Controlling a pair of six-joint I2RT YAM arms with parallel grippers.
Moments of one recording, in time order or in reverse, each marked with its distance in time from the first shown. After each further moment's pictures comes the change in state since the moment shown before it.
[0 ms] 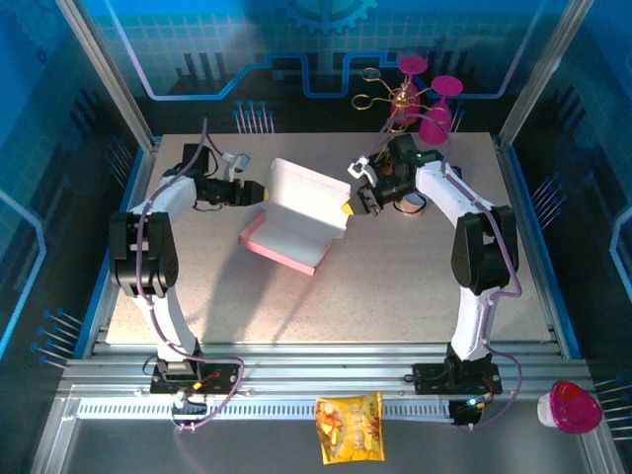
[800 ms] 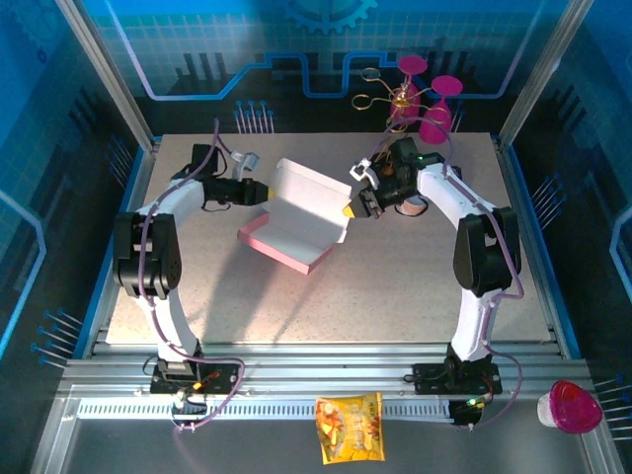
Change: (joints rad) left arm -0.056 -0.019 -0.039 0.123 -0.031 -0.030; right arm -0.003 -0.020 -0.031 -0.001 -0.019 0.021
